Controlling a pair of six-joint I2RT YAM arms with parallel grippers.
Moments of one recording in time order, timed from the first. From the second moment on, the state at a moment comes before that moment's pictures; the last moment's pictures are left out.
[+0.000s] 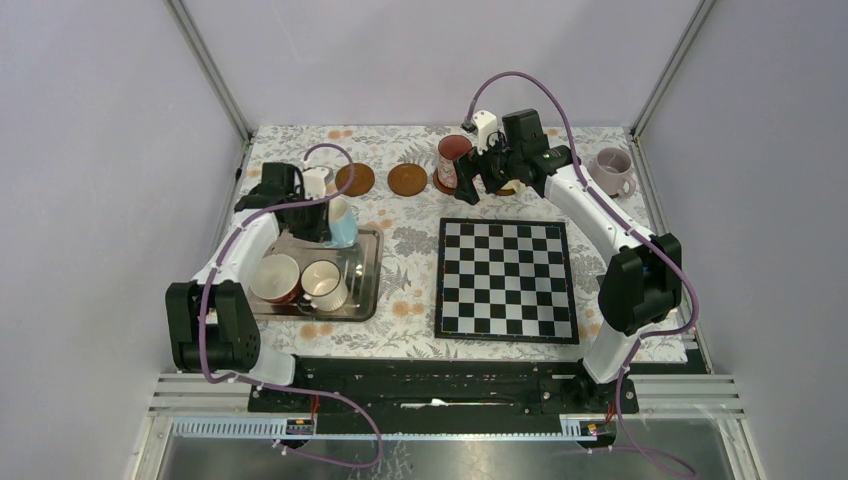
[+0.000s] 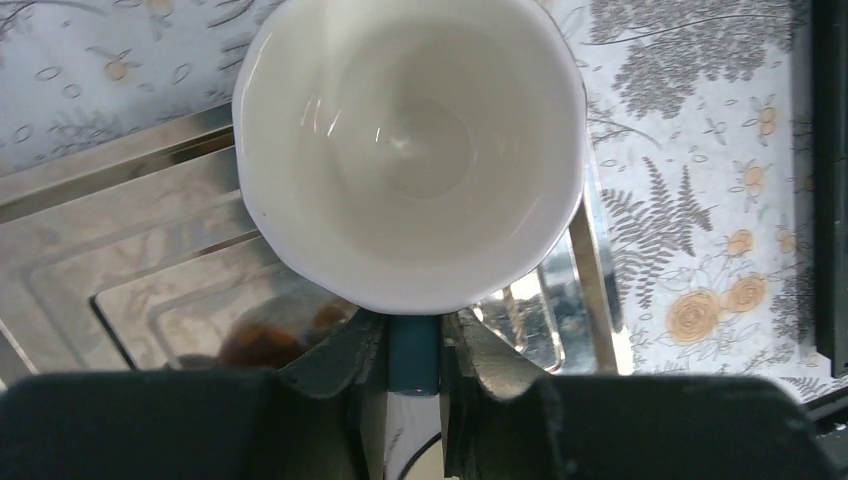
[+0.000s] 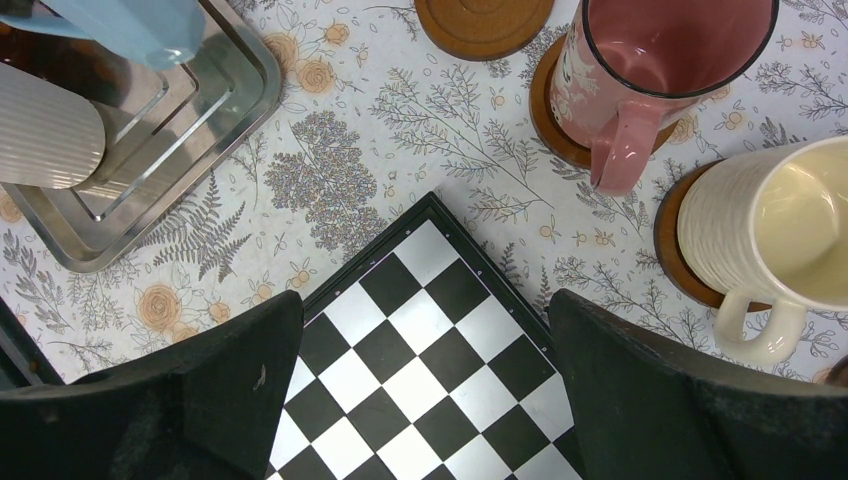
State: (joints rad) left arm 0.03 1.46 1.09 -0.65 0.33 0.22; right arm 0.40 1.75 1.57 -0.55 -0.41 -0.19
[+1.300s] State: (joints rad) left arm -0.25 1.37 0.95 -0.55 0.10 -0.03; right arm 0.40 1.75 1.57 -0.58 -0.40 -0.19
